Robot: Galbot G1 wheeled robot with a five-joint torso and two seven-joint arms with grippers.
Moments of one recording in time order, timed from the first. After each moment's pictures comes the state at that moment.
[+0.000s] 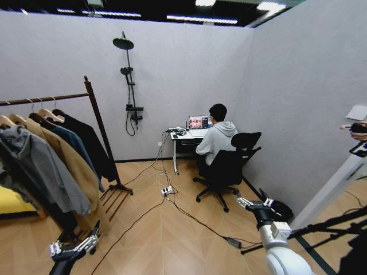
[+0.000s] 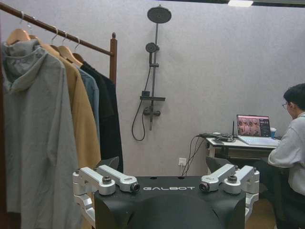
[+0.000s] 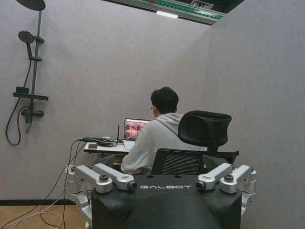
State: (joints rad) left arm 1.83 -1.30 -0.87 -2.29 -0.49 -0.05 0.04; right arm -1.42 1.24 0.74 2.13 0.27 -0.12 0.17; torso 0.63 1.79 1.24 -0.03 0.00
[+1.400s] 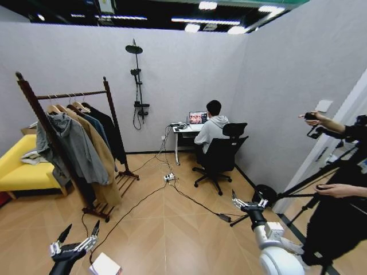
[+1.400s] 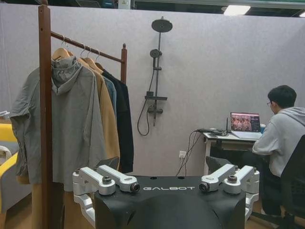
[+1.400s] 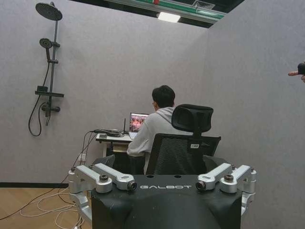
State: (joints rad) left arm 1.83 -1.30 -0.87 -2.29 -0.49 -0.05 0.04; right arm -1.41 1.27 0.69 2.11 0.23 -0.12 0.17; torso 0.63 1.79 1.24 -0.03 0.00
